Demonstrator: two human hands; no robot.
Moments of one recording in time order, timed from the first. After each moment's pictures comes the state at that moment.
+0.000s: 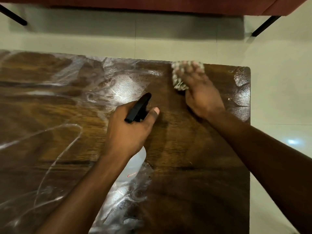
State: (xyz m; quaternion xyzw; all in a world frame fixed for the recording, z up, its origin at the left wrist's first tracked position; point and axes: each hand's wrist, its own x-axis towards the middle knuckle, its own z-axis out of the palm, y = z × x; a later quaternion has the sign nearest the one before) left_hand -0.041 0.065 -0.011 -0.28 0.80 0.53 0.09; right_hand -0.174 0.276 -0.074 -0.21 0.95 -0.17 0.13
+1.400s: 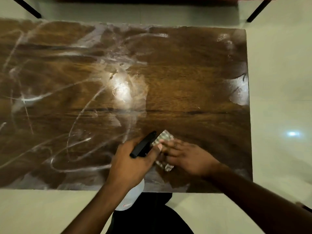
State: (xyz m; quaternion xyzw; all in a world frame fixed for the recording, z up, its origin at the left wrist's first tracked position) left_hand 0.207 0.052 0.017 -0.25 0.79 0.50 0.23; right_hand 0.164 0.291 -0.072 -0.54 0.81 -0.13 0.19
